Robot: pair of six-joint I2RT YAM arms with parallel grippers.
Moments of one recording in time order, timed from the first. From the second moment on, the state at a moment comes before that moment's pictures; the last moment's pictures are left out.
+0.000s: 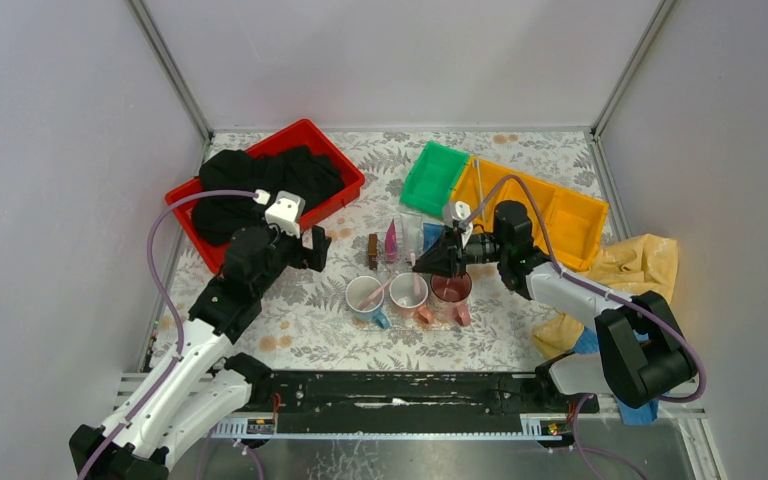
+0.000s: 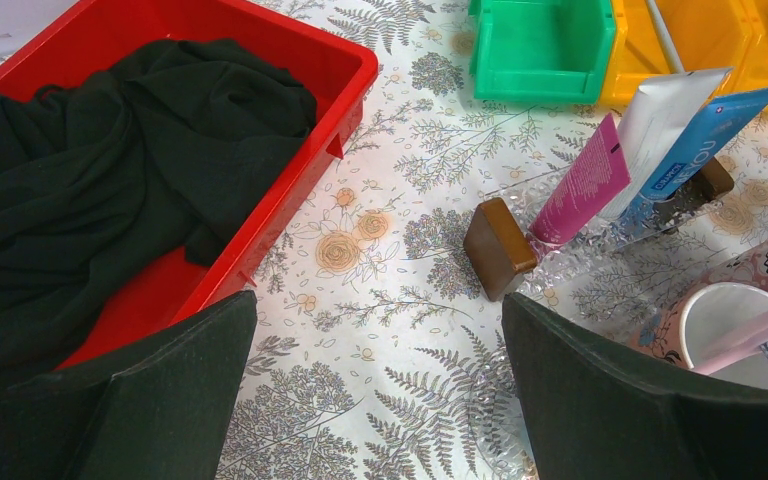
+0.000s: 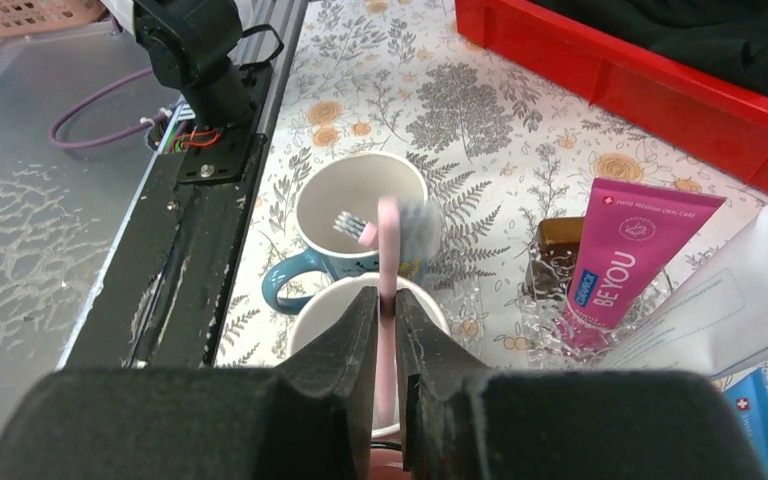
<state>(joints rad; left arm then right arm) -0.45 0.73 0.65 -0.20 -0.06 -0.01 0.43 1.34 0.61 0.51 -1.16 -0.07</state>
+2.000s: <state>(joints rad) -0.44 0.71 0.65 -0.20 -0.01 -0.01 0.07 1.89 1.52 -0.55 -0.49 -0.17</state>
